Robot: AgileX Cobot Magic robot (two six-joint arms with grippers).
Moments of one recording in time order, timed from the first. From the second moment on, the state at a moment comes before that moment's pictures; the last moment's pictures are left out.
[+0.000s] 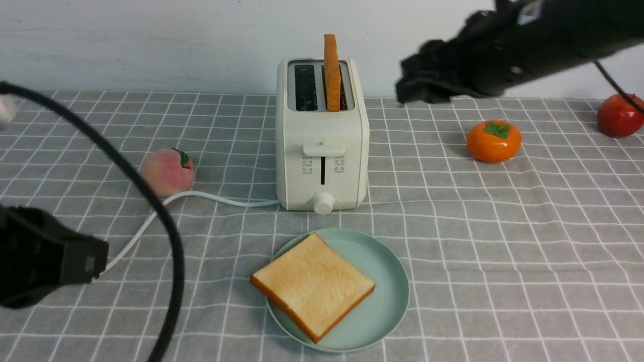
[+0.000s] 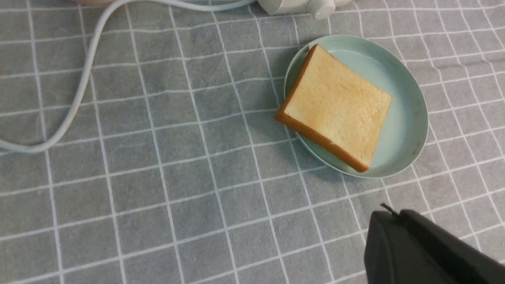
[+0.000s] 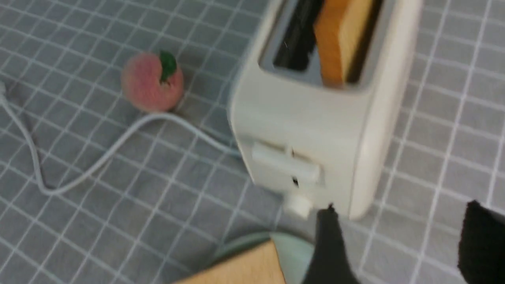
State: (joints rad) right arm 0.44 1.64 -1.62 0.25 0.70 -0.07; left arm -0.28 0.81 -0.88 -0.24 0.91 -0.12
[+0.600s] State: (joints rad) right arm 0.47 2.16 -1.99 0.13 0.37 -0.05; left arm -0.28 0.51 -0.76 -0.22 1.00 -0.22
